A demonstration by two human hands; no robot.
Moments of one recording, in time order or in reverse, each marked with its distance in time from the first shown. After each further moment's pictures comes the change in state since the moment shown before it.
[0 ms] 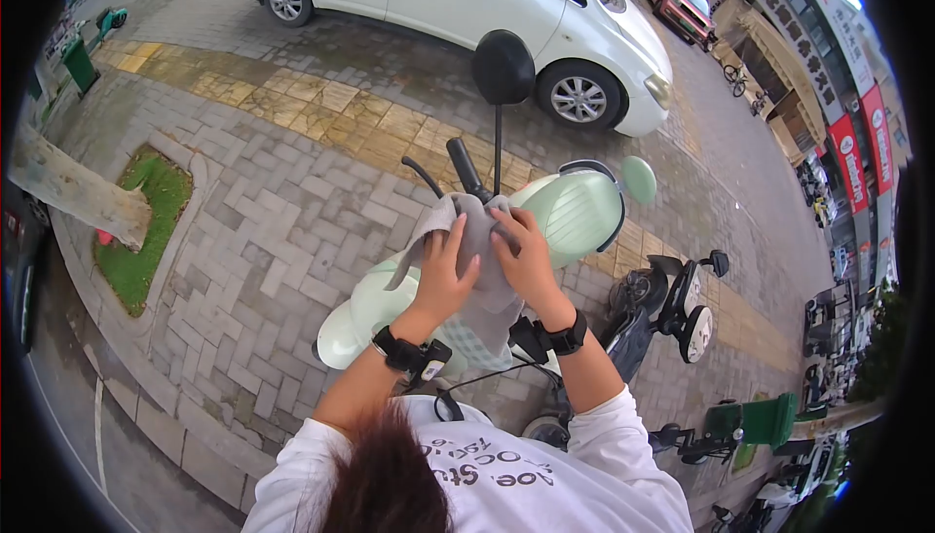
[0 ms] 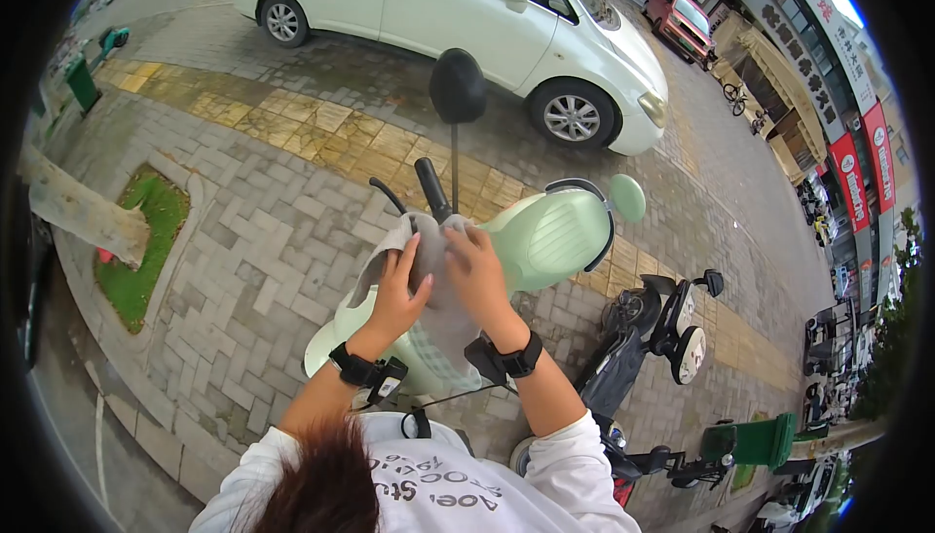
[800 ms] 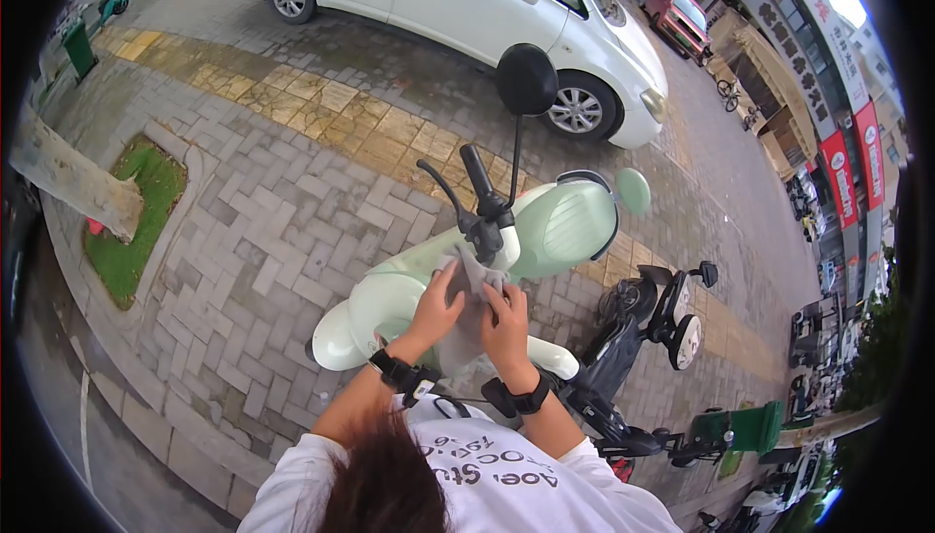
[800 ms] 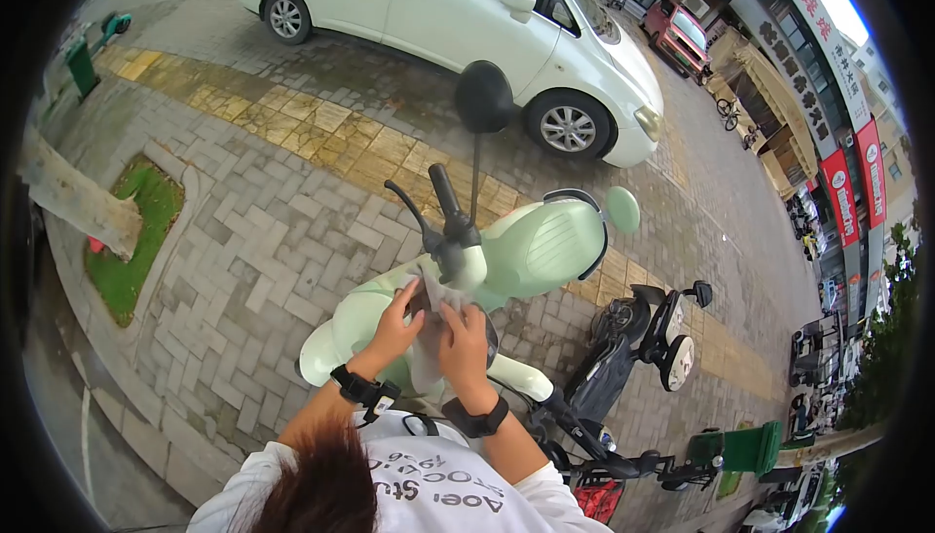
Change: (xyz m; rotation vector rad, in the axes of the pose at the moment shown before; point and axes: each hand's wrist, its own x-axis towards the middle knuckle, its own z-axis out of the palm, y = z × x) left_hand -0.061 -0.046 0.008 -0.376 -0.129 -0.232; right_hand -0.090 0.007 0.049 -0.294 0.137 -0.104
